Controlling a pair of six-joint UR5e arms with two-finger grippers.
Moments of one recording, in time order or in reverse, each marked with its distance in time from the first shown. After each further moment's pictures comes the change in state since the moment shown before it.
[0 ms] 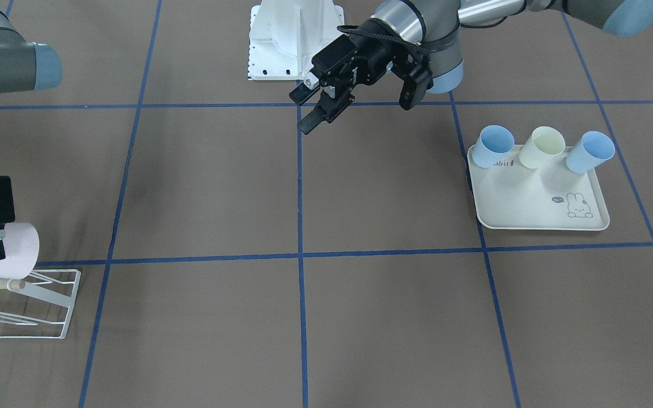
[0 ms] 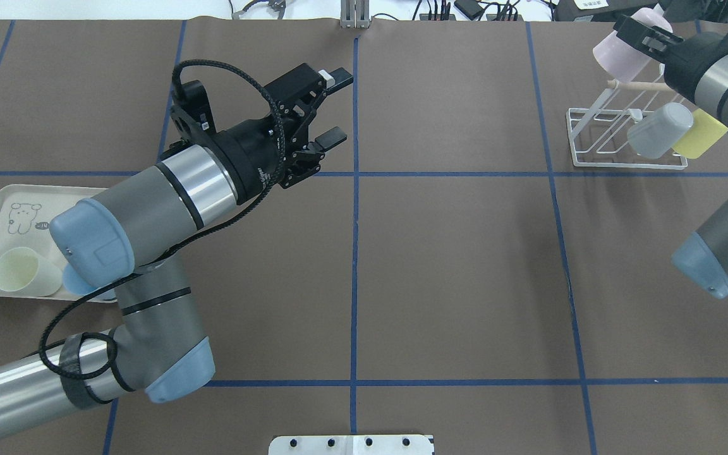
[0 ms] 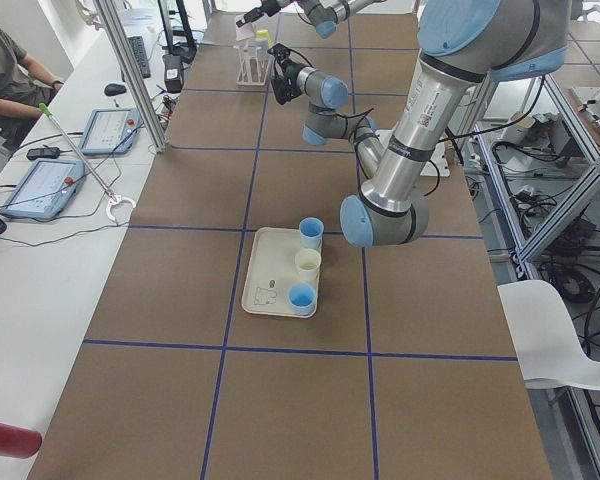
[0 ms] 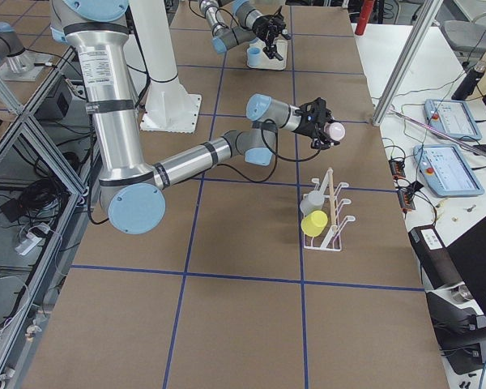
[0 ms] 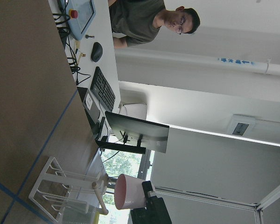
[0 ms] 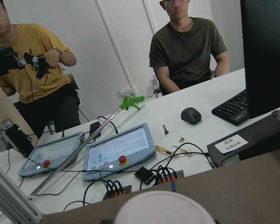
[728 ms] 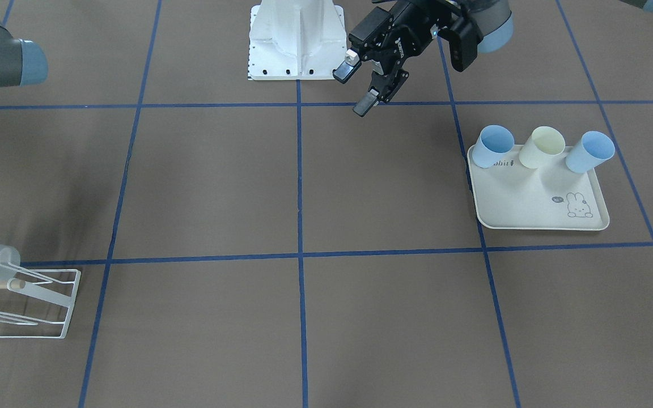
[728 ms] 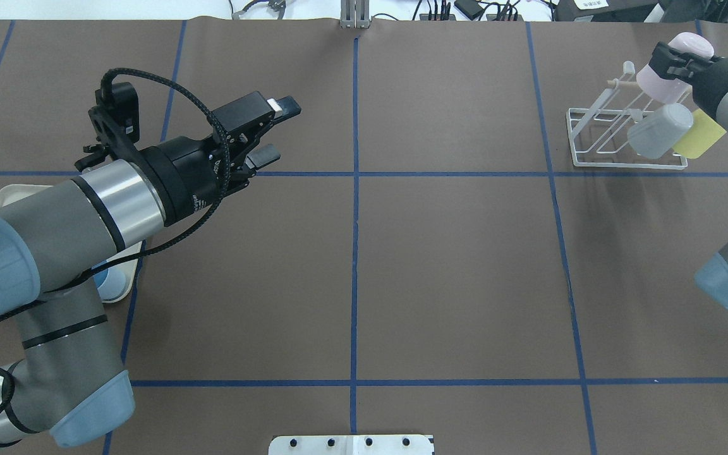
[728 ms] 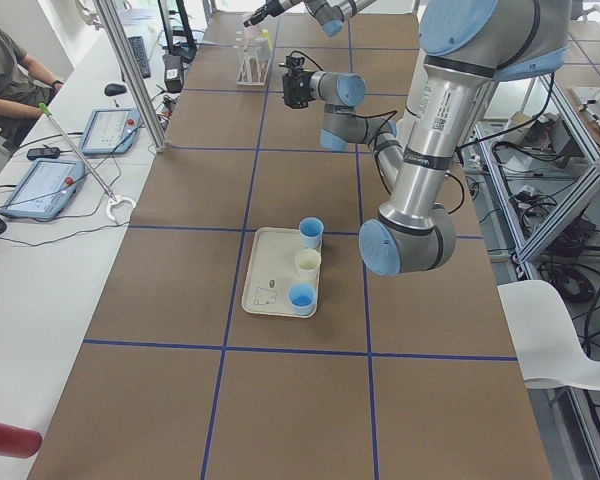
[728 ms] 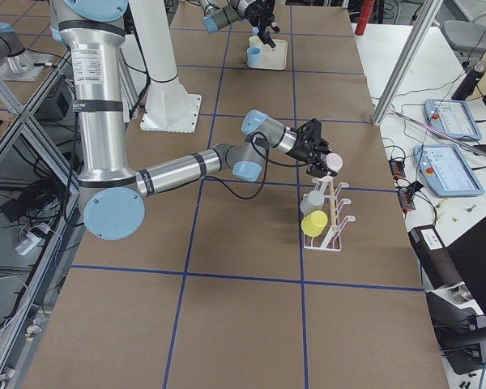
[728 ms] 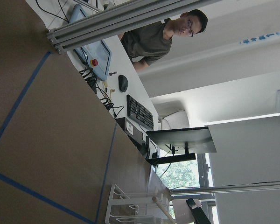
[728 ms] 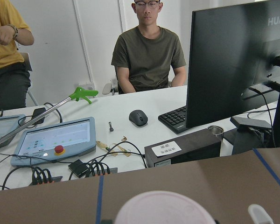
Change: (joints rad) left arm -0.002 0.150 -0.202 0.190 -0.030 0.157; right arm -0.014 -0.074 0.002 -0.069 -0.059 -0.104
